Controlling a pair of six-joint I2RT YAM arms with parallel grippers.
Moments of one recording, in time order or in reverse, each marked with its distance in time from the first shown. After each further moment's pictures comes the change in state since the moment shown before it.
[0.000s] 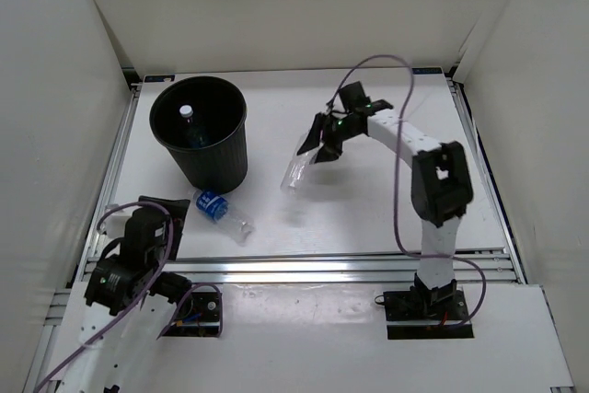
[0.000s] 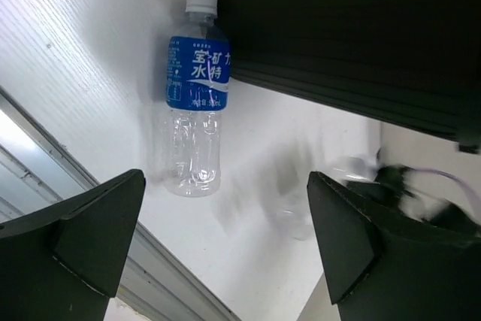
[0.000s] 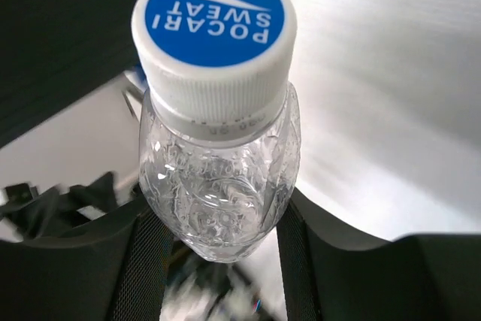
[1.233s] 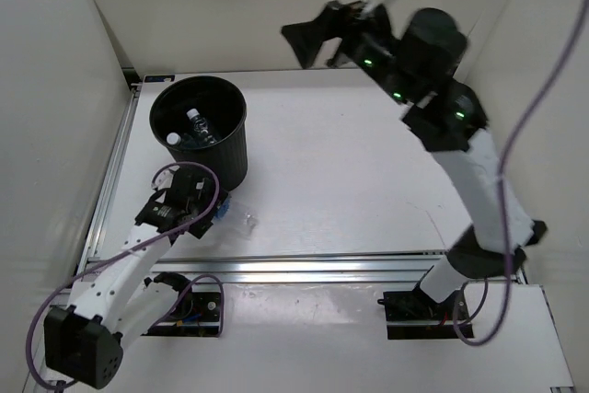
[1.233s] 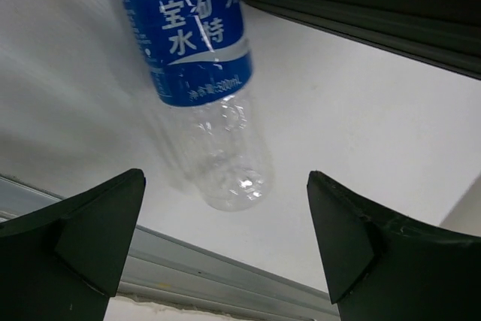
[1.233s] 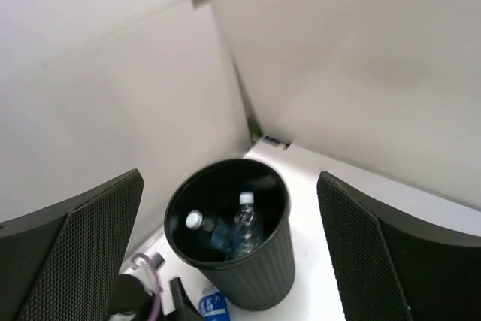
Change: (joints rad) left arm 0.000 0.513 -0.105 0.409 0.246 0.247; right arm 0.401 -0.380 0.747 0.121 0.787 -0.454
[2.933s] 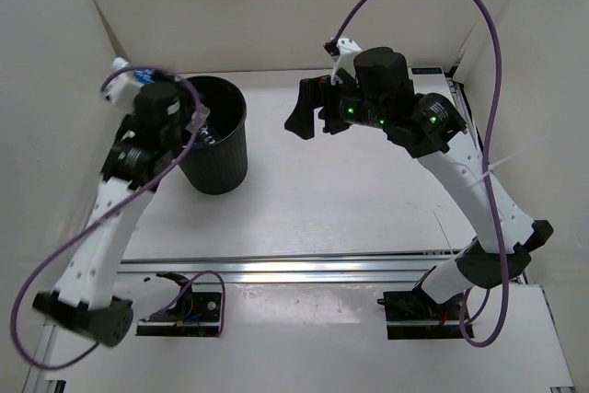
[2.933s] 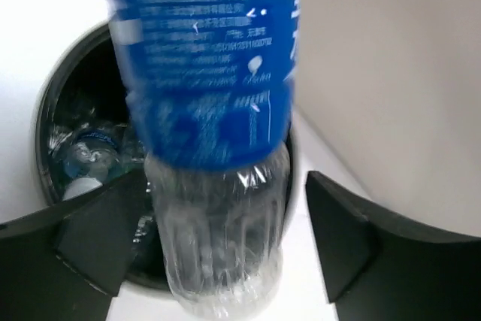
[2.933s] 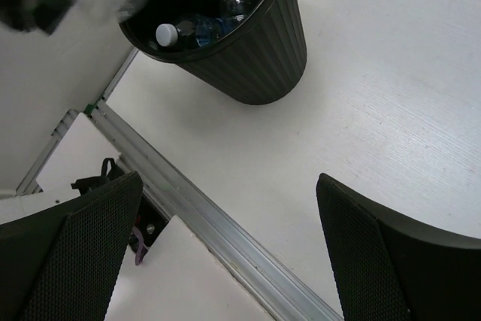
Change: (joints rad) left arm 0.002 0.247 0.777 0.025 -0.445 0.255; right arm -0.052 -0.182 -0.353 -0.402 -0.167 0.106
